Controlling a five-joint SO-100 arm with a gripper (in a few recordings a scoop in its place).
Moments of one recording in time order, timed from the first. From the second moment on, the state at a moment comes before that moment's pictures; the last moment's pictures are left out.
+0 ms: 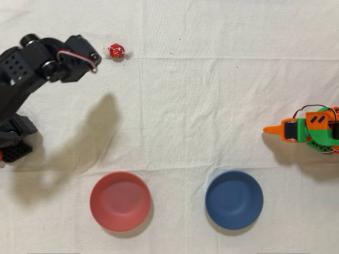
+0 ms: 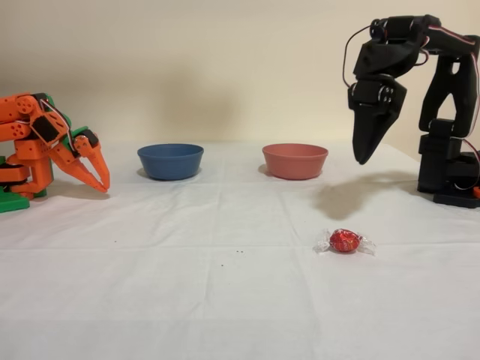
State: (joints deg) arm -33.7 88.7 78.7 78.3 -4.4
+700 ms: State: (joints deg) arm -34.8 81.0 76.8 72.5 -4.1
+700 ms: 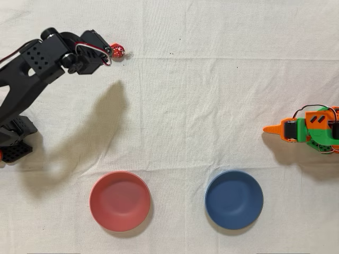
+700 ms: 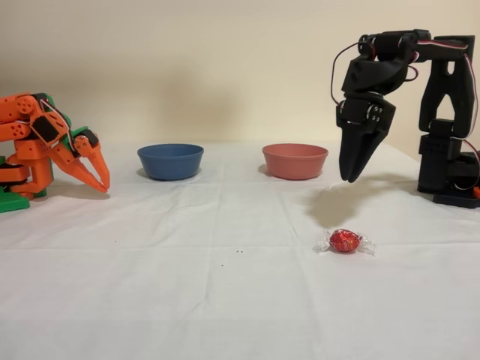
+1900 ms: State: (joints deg) arm -38.9 74.9 86.8 61.0 -8.9
